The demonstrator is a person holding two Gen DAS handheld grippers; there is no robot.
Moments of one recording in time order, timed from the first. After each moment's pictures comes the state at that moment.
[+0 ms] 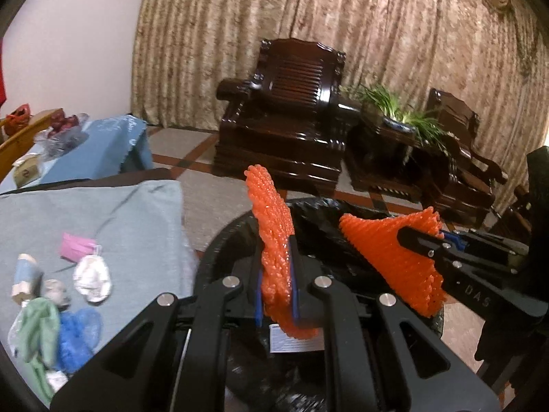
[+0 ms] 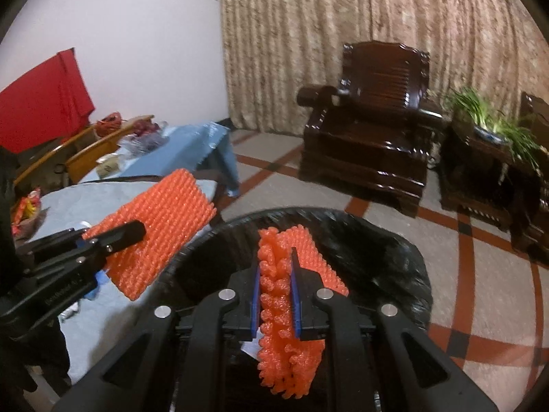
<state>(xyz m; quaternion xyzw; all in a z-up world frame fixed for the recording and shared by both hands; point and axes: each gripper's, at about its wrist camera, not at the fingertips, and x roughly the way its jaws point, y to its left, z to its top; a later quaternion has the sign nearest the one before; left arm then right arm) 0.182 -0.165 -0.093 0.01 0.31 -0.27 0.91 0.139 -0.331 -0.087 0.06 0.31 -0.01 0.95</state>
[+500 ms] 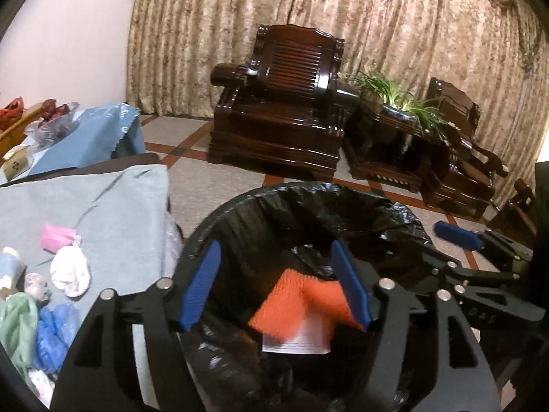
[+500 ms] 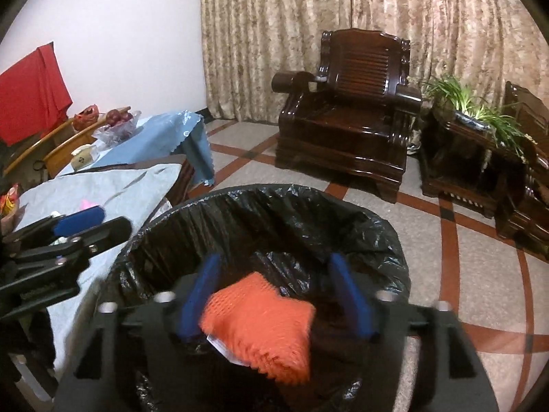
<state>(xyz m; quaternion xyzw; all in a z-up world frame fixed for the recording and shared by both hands) 0.187 -0.170 -0.114 0.01 0.33 -0.26 0.91 0.132 -0.350 -0.108 0.06 0.32 -0.05 0.94</state>
